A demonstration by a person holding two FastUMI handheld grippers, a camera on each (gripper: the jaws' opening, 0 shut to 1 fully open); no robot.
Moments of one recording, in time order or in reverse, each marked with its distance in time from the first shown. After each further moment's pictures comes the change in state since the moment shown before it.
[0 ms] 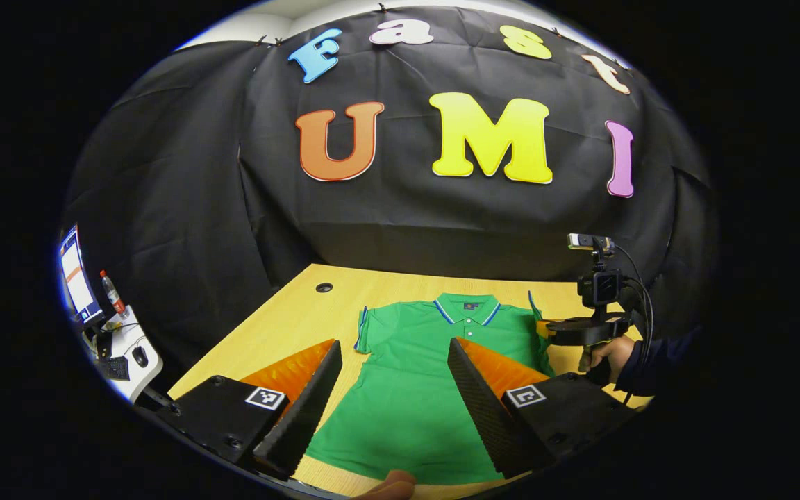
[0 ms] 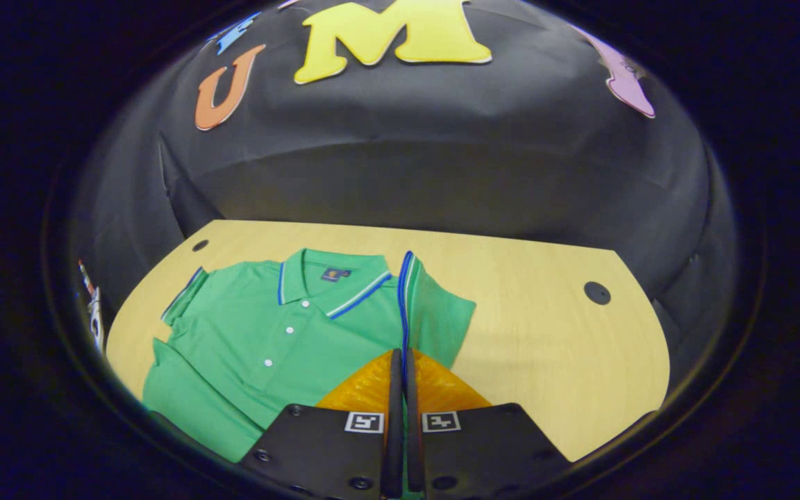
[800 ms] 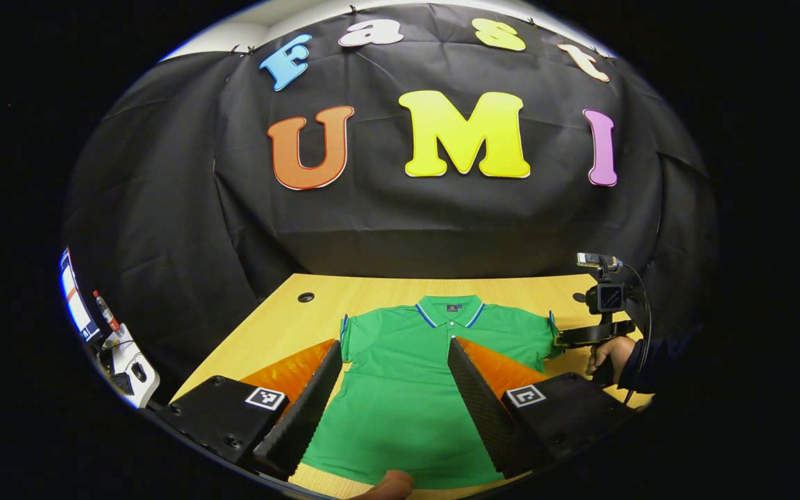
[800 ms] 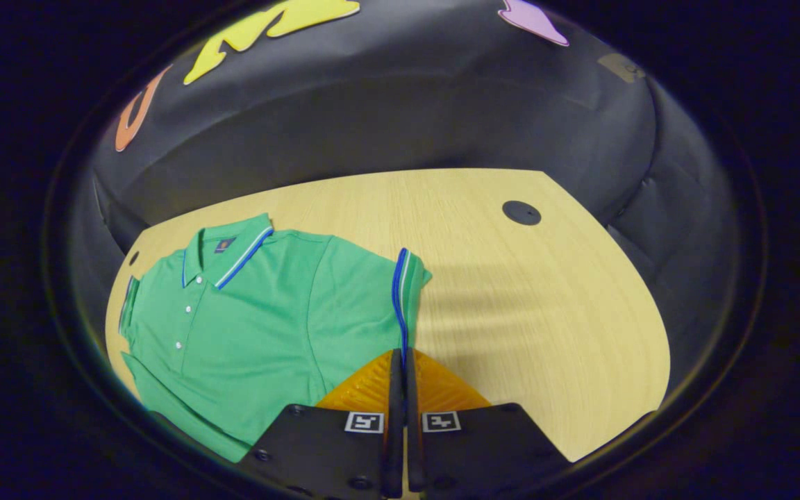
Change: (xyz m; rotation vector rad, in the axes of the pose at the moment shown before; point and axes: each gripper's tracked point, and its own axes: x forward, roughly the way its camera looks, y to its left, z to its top) left arm 0.011 -0.038 0.013 0.067 -0.006 -0.049; right arm -0.001 -0.119 -0.052 0.233 0.161 -0.247
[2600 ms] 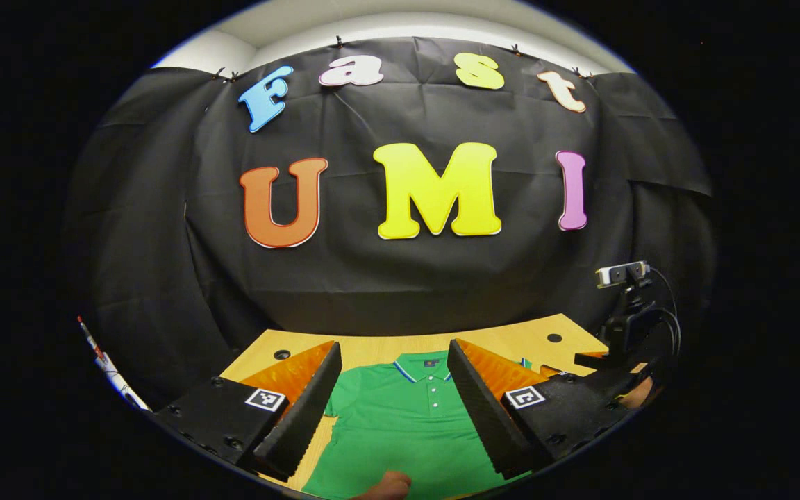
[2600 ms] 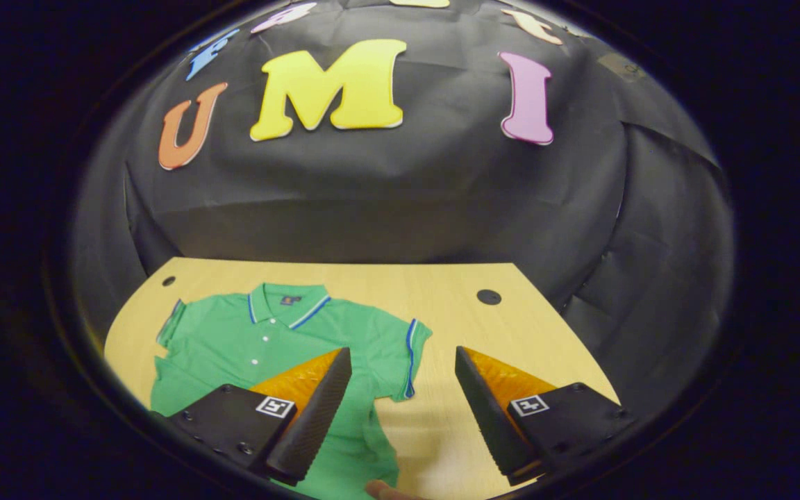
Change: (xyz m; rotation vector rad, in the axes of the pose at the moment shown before) left arm 0.005 -0.004 0.076 0.039 -0.195 -0.118; right arm -0.125 0.025 0.015 -0.096 -0.297 -0.038
